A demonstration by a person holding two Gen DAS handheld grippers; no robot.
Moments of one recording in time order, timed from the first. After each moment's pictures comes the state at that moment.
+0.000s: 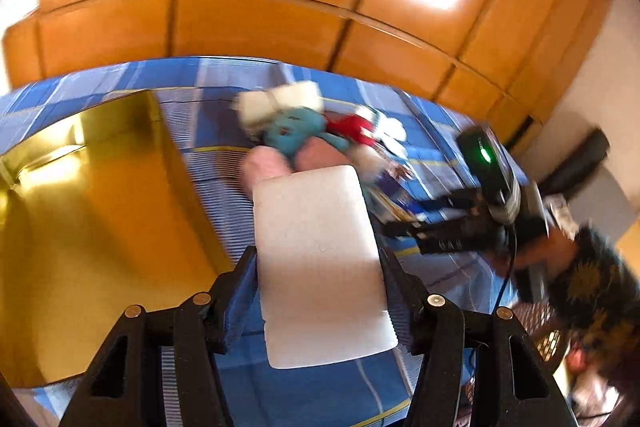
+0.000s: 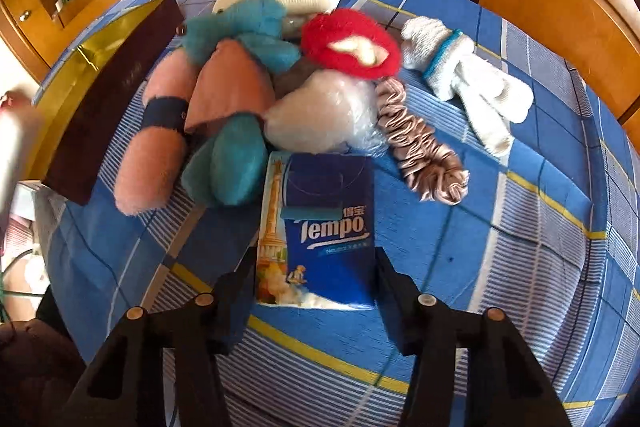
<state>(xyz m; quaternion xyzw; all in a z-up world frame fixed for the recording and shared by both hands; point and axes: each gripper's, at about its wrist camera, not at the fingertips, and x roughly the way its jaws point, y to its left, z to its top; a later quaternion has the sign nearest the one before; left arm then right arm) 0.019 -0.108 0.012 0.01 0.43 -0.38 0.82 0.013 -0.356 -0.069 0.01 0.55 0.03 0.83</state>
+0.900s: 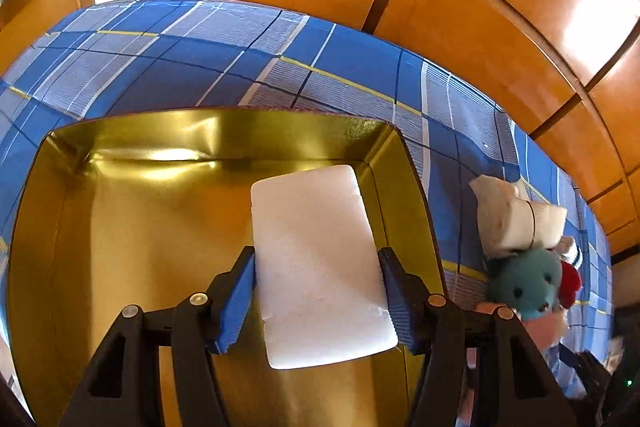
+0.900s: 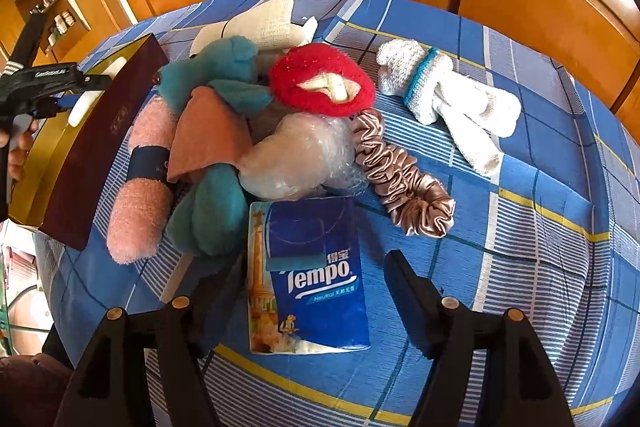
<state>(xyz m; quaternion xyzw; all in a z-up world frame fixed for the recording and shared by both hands) 0.228 -0.063 -0.042 -0.06 0.54 -0.12 0.83 0.032 -0.381 -0.062 0.05 0.52 0.01 0.86</state>
